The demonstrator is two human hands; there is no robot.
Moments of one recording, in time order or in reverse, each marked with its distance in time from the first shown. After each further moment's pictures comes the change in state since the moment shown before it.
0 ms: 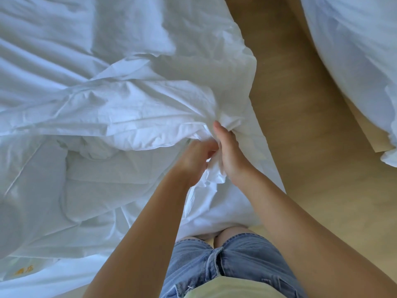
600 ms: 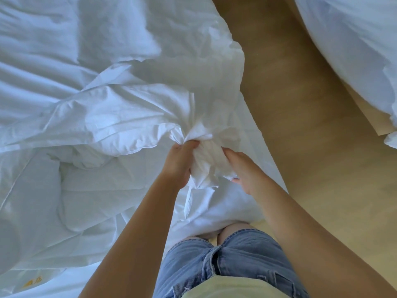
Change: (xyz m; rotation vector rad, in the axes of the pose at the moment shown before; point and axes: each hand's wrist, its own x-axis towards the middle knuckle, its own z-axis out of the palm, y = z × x) left_hand 0.017 -0.013 -0.003 -0.050 0.321 -0.015; right_hand 0.018 0.044 -0.058 -0.011 -0.009 0.377
